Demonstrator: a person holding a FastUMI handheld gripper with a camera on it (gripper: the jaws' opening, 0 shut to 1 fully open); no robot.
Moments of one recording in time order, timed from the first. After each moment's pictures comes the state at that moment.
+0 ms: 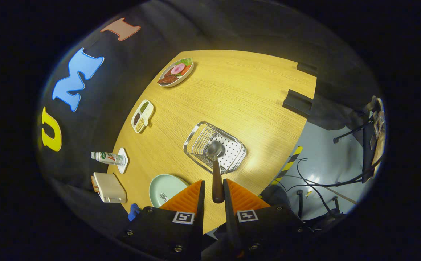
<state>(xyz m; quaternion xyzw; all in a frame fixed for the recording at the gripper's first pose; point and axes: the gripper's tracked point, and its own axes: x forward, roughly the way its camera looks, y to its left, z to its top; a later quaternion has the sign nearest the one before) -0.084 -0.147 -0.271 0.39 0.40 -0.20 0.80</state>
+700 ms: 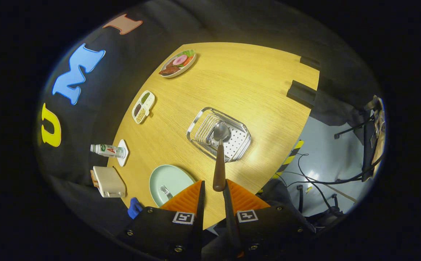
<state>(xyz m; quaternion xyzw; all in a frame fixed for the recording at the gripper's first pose) -0.090 -0.115 -0.284 0.40 0.44 -0.17 0.79</state>
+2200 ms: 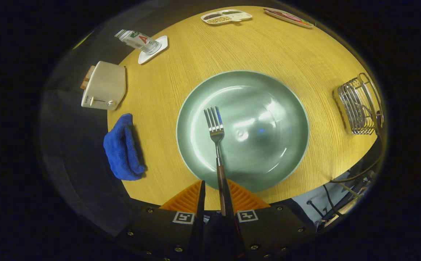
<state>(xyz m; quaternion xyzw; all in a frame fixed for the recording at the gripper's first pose) -0.067 0.089 -0.361 0.18 0.64 0.03 0.75</state>
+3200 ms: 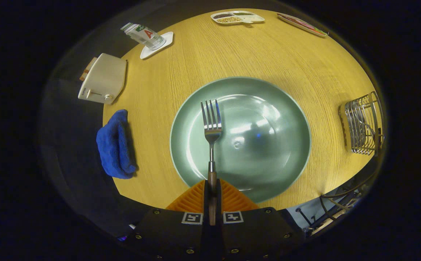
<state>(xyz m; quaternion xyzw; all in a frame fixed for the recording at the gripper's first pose) -0.049 0.080 -0.361 0.16 0.63 0.05 0.76</state>
